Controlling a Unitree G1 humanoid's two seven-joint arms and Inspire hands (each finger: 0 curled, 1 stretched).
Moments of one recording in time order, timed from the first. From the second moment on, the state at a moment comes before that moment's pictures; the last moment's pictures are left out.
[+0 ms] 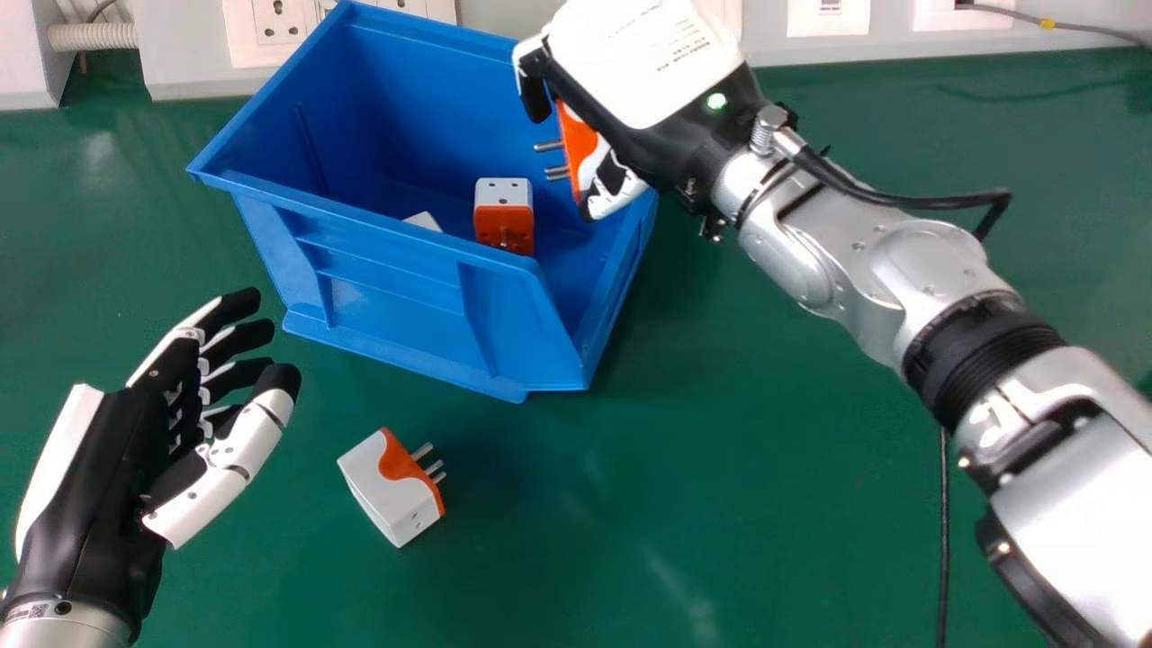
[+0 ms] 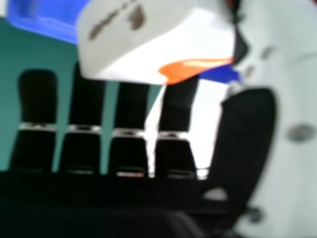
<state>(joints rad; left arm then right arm) 0.37 0.28 0.30 -0.46 -0.04 0.12 -0.20 -1.19 -0.22 0.62 1.12 -1.03 -0.33 -0.46</state>
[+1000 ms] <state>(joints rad) 0.39 0.25 0.28 -0.46 -0.01 0.10 -0.19 -1.25 -0.08 0.66 1.27 -1.02 -0.31 -0.50</state>
